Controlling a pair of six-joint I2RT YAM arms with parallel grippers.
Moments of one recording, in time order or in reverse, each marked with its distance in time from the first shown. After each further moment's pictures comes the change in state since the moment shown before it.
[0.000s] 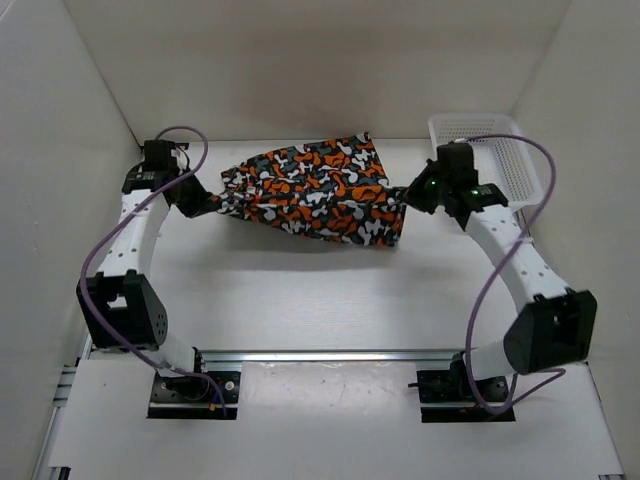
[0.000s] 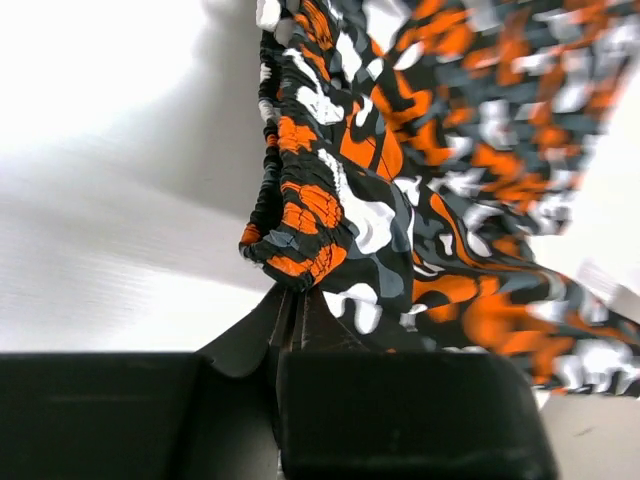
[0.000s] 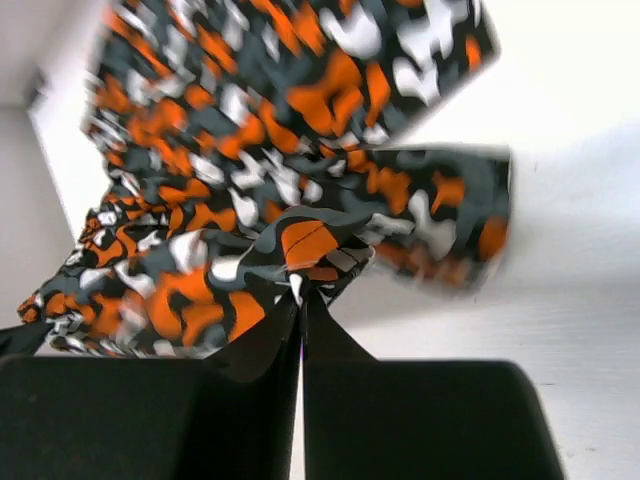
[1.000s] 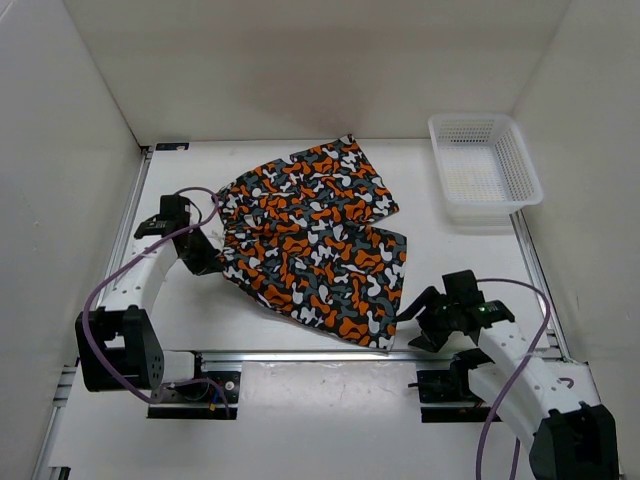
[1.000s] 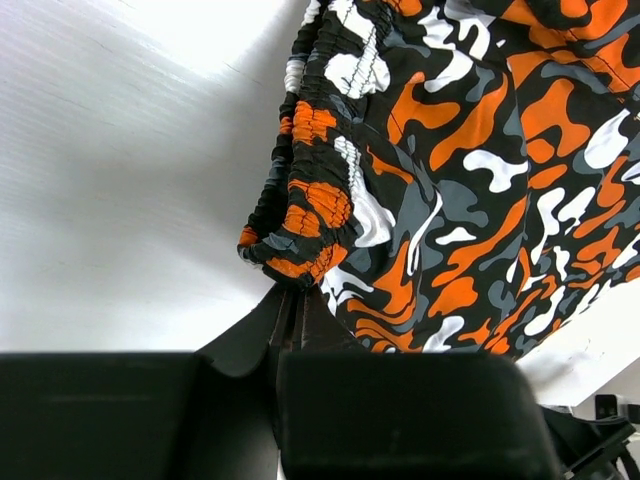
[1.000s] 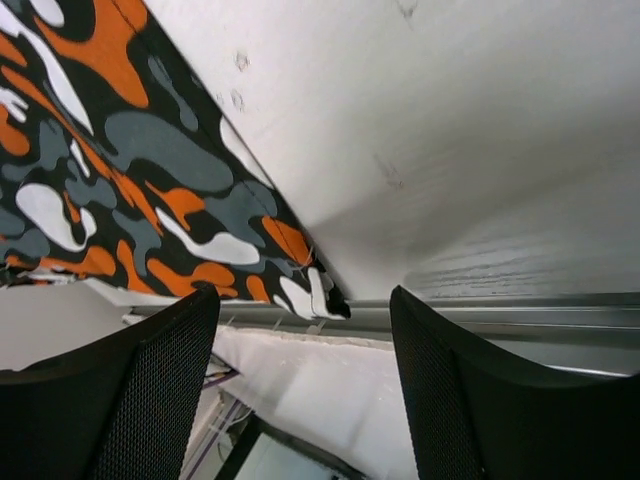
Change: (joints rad) left arm -0.034 -0.260 -0.442 -0.019 -0.034 -0.024; right arm -0.005 -0.690 -0.925 -0.194 -0.245 0.265
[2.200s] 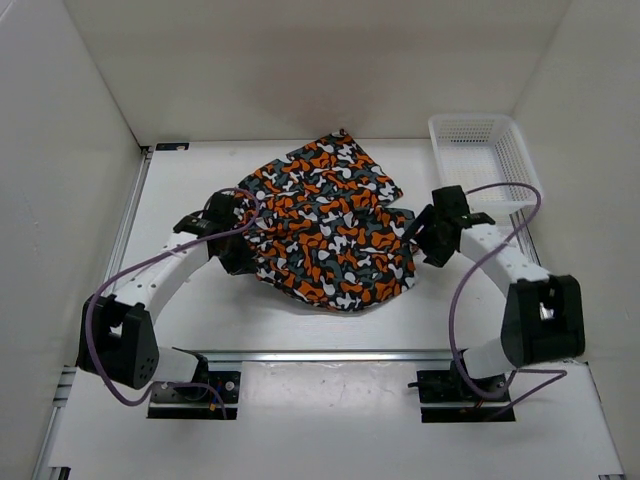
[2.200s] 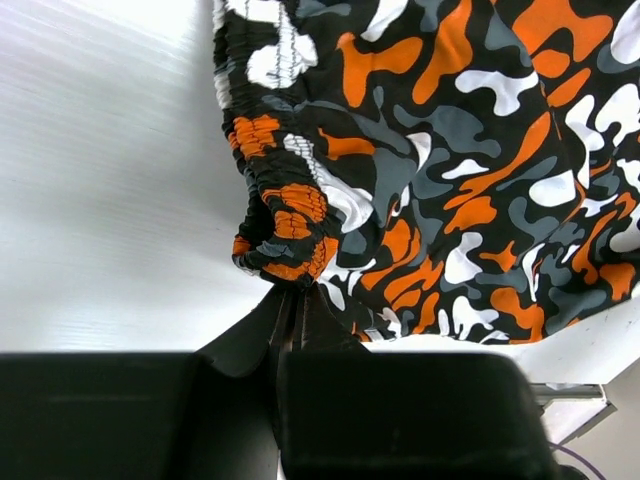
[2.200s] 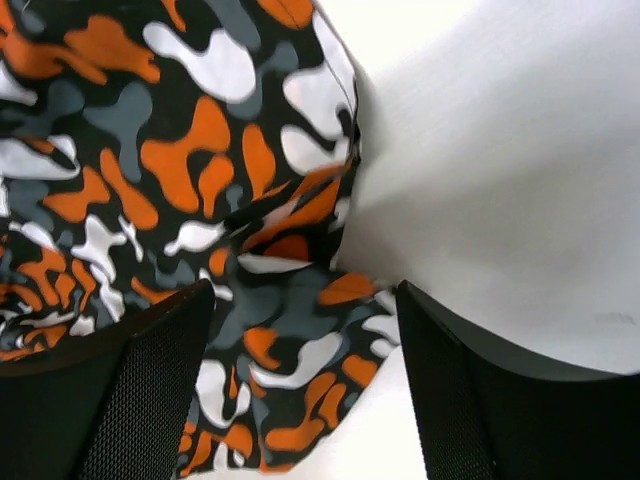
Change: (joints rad) left arm -0.329 0.040 0.042 0.019 -0.107 -0.209; right arm -0.068 0.726 0.645 0.167 0.351 -0.253
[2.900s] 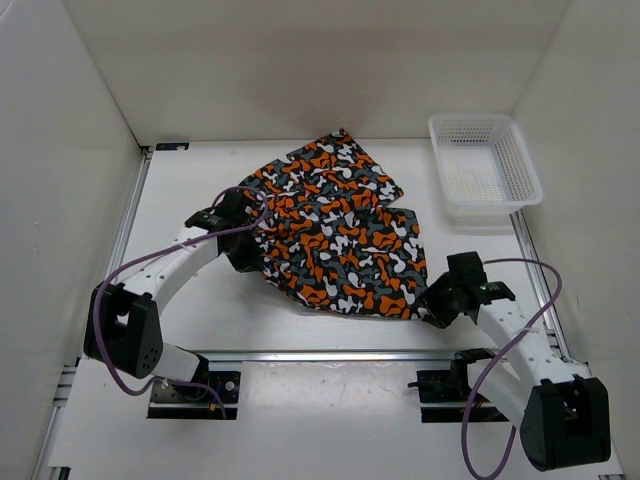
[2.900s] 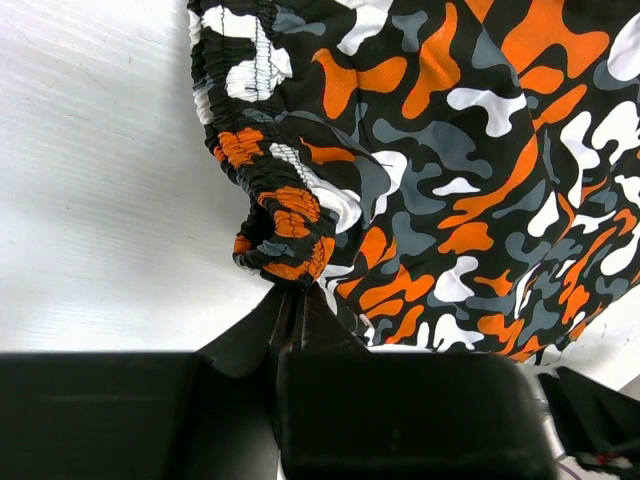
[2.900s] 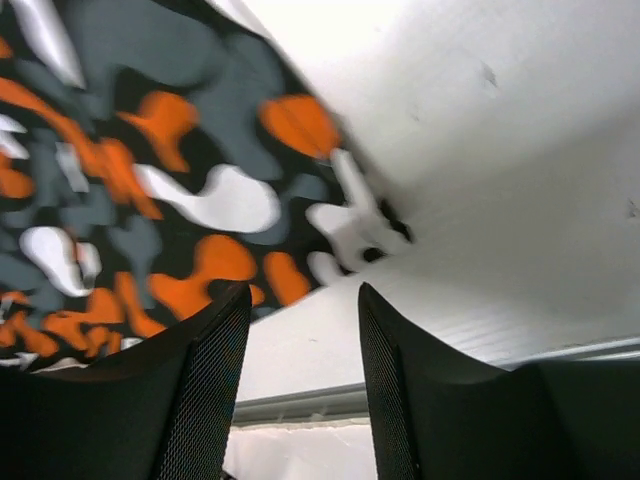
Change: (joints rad) left arm -0.080 0.068 0.047 0.006 -0.052 -0.075; right arm -0.015 -0.575 -0.514 -0.137 -0.119 0.172
